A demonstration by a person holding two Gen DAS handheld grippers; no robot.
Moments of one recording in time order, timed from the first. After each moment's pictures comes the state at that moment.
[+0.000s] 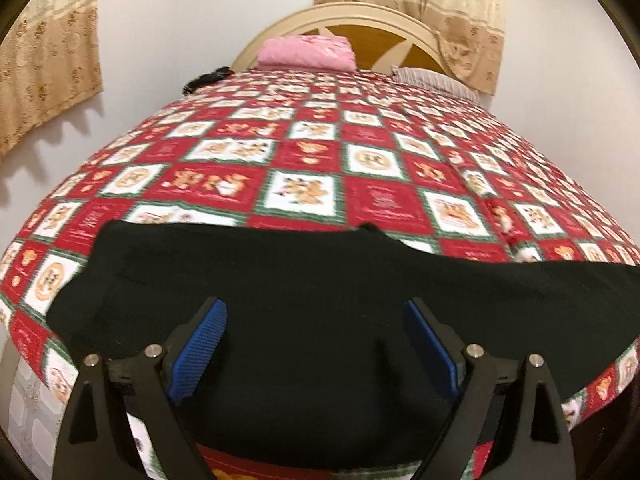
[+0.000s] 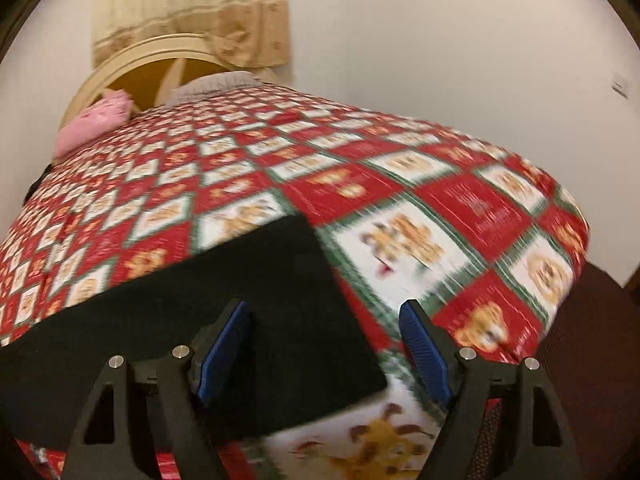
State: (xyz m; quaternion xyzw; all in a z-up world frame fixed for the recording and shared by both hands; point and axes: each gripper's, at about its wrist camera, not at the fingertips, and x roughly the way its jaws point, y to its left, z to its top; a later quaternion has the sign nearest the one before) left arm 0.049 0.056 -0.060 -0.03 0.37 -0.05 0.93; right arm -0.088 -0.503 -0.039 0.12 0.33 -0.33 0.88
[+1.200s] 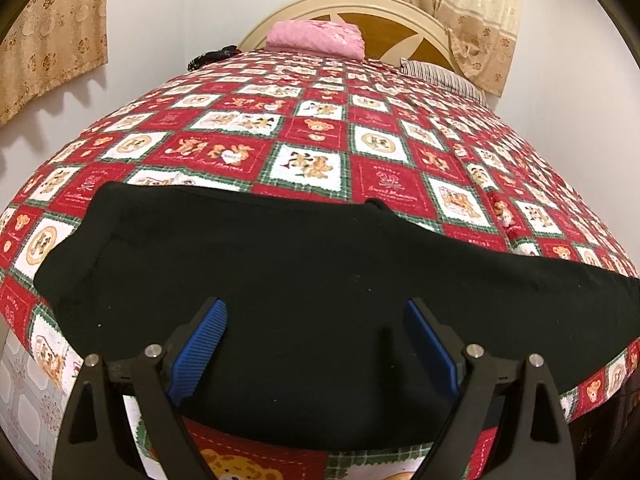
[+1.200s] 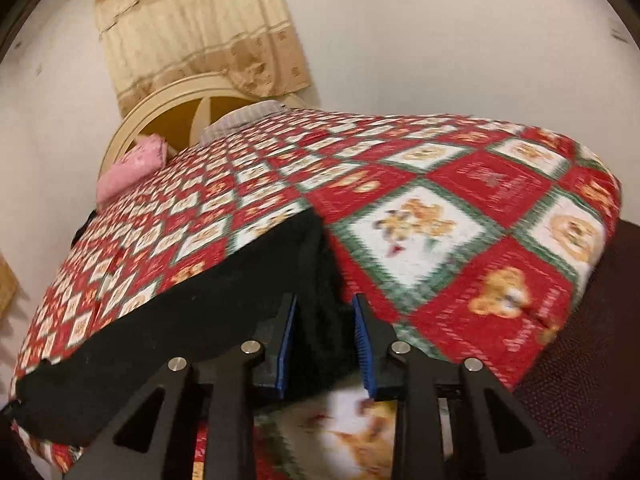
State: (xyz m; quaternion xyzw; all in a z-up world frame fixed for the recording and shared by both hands) left arm 0.042 0.066 -0.071 -0.07 0.40 -0.04 0.91; right arm -0.119 -0.508 -0.049 0.20 0.26 -0.25 0.91
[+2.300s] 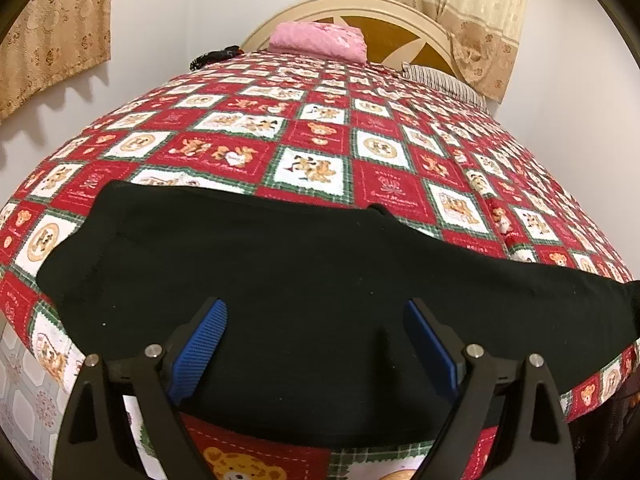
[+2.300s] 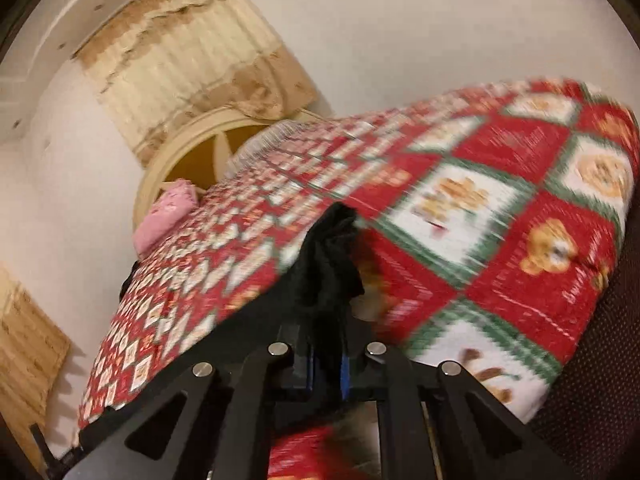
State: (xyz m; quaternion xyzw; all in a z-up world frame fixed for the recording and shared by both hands) left arm 0.041 0.073 -0.067 -0.08 0.39 -0.04 0.92; right arm -0.116 -0.493 -0.044 0.29 0.19 -0.19 0.92
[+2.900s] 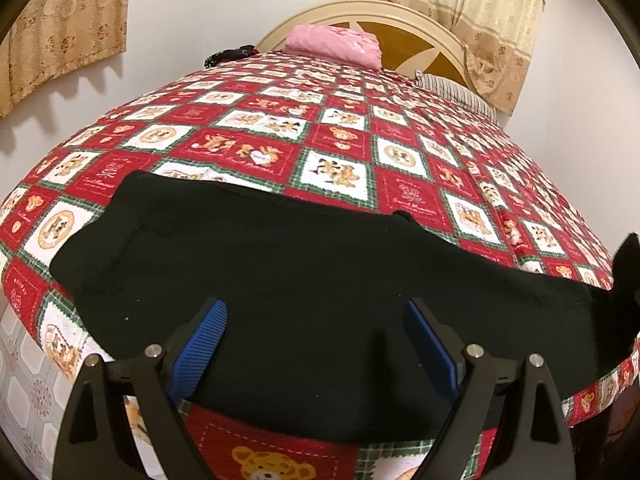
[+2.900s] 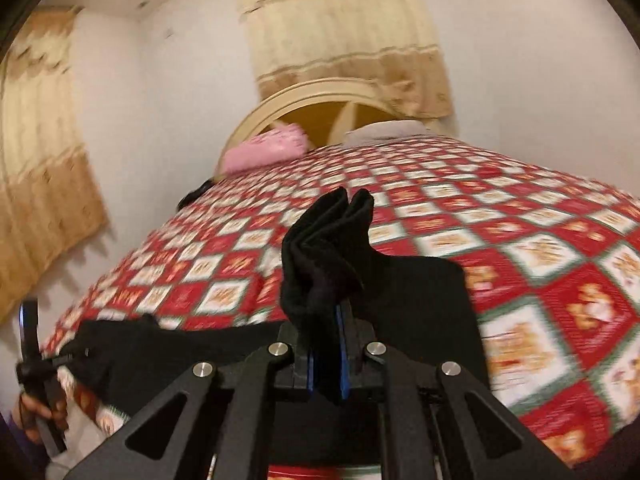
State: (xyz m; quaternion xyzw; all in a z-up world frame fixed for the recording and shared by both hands) left arm 0.038 0.095 -0.070 -0.10 0.39 -0.02 0.92; right arm -0.046 -0.294 -0.021 0.10 0.22 -0.03 0.97
